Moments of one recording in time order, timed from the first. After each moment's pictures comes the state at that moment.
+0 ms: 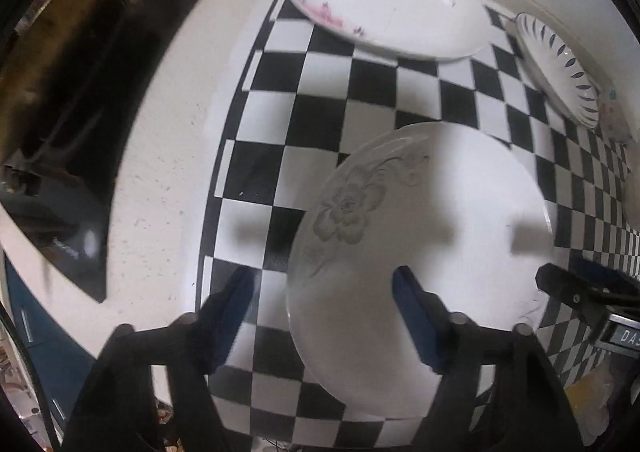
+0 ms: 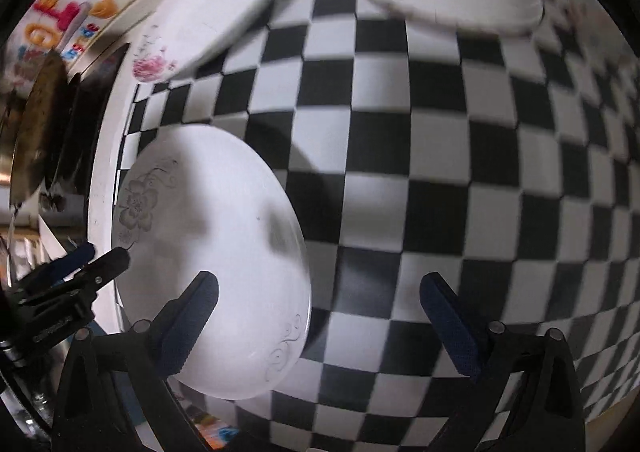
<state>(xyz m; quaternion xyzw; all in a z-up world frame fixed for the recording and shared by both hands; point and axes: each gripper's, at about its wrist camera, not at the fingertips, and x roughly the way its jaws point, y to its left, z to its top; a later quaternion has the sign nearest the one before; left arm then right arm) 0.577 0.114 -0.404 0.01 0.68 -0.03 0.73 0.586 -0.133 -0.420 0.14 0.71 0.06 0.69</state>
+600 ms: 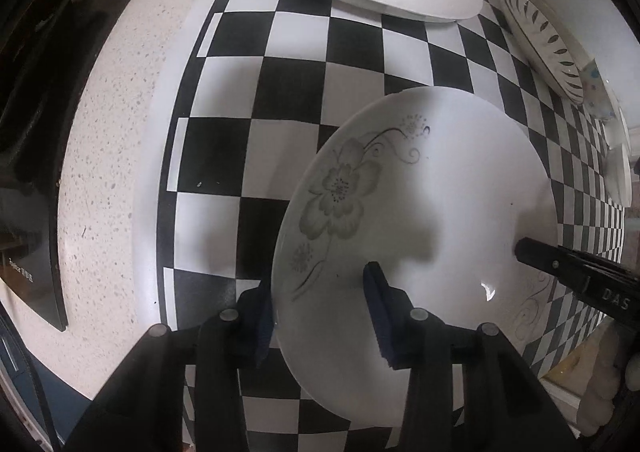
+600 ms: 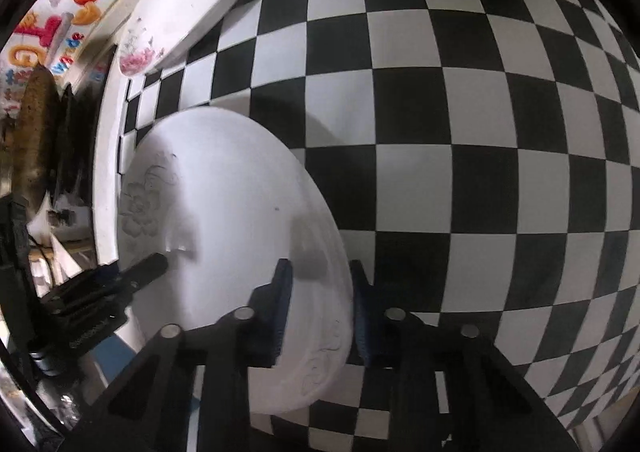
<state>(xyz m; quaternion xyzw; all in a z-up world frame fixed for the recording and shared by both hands) 0.576 0.121 -0.424 -0.01 0.70 -0.10 0.71 0.589 -0.116 -0.437 0.16 0.72 0.04 0.67</state>
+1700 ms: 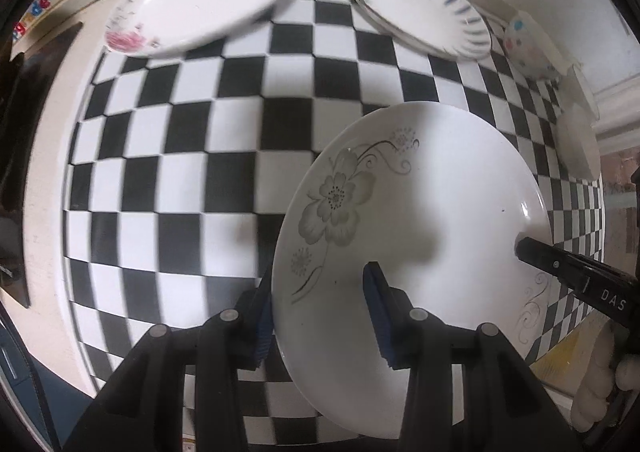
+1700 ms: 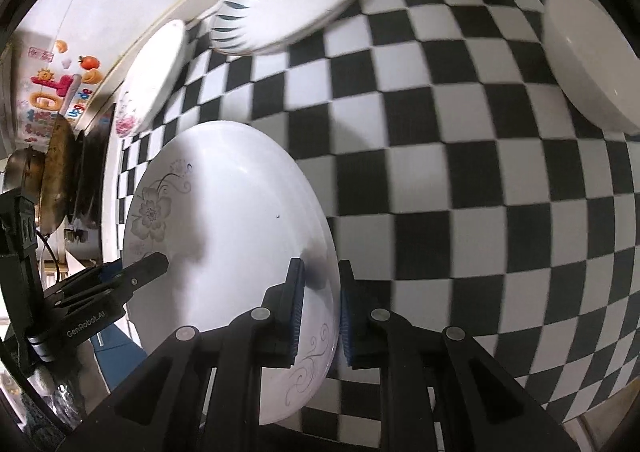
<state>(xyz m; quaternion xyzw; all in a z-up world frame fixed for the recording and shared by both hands) 0.534 -0.025 -0.389 0.01 0.68 -0.13 0.72 0.519 -0.290 -0.384 0.21 0.67 0.02 0.71</state>
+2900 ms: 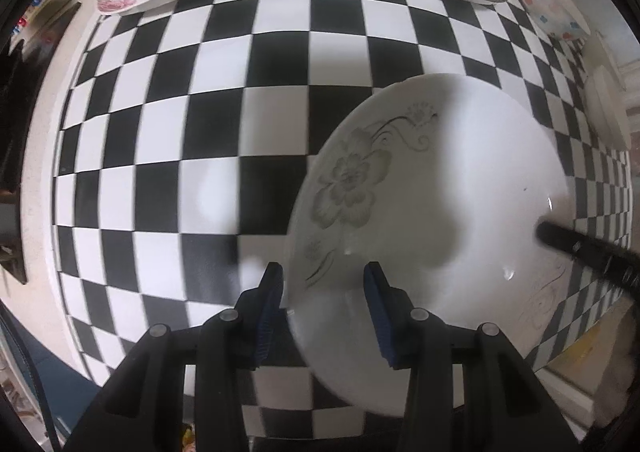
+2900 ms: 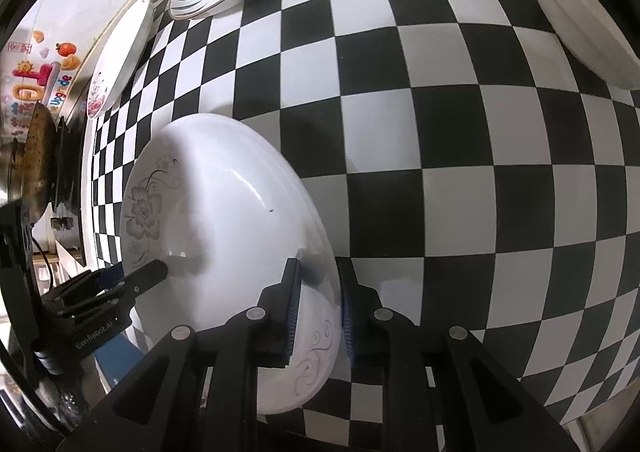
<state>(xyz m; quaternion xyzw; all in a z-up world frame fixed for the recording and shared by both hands) 0.517 -0.036 -0.414 0.05 0.71 -0.09 0.70 0.505 -0.309 -0.419 0.21 0.70 0.01 0.68</state>
